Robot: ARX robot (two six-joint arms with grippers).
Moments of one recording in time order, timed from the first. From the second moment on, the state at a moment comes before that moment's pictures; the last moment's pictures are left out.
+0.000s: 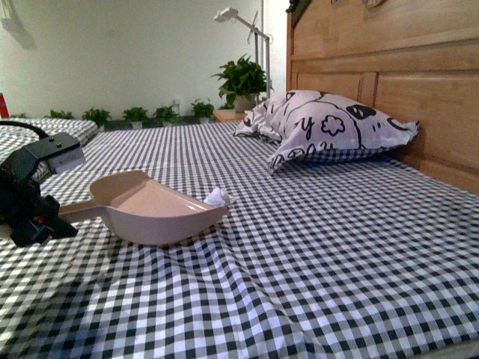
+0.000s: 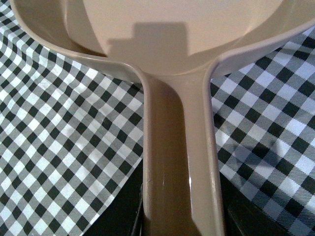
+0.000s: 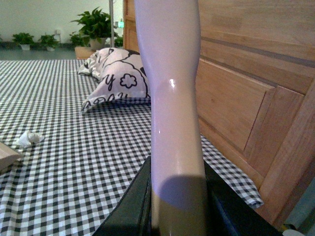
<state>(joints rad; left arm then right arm) 0.10 2.05 1.59 -0.37 0.41 0.78 0.68 0.60 0.53 0.18 0.76 -0.13</state>
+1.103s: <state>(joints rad) 0.09 2.18 1.86 -0.69 0.42 0.87 0.68 0.60 0.53 0.18 0.76 -0.13</state>
